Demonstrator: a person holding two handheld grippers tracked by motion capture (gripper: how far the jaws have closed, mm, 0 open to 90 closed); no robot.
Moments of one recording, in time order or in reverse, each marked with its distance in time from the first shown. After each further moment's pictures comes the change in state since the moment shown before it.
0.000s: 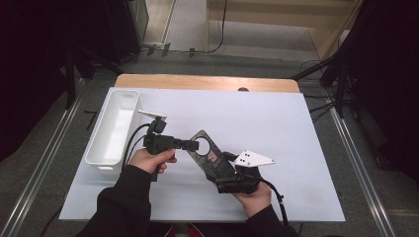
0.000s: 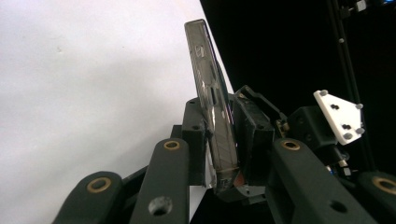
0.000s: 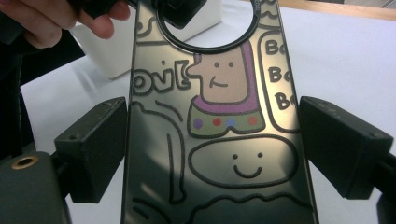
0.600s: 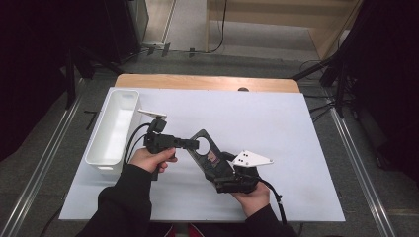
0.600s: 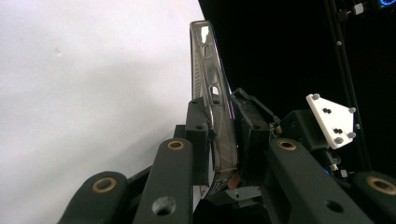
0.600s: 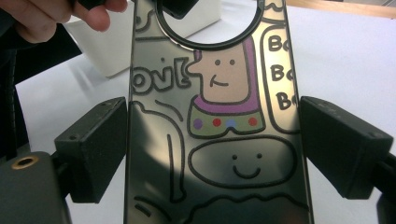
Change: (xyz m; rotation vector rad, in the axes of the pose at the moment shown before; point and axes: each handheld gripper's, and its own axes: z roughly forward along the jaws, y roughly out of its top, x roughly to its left) left arm 0.000 0.002 0.000 -0.004 -0.005 -0.008; right arm -0.001 -0.002 0.005 0.002 -0.005 -0.007
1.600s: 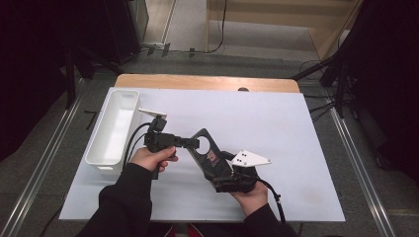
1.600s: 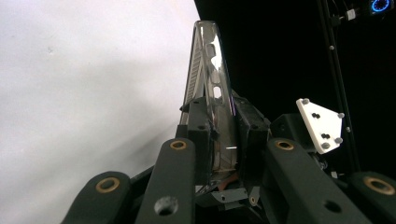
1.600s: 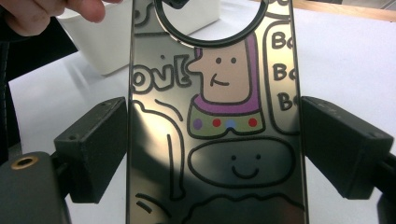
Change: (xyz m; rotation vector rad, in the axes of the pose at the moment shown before) left arm 0.001 0.002 0.001 -0.004 -0.024 -0.028; right arm -0.001 -0.001 0.005 -0.003 -0.004 -0.016
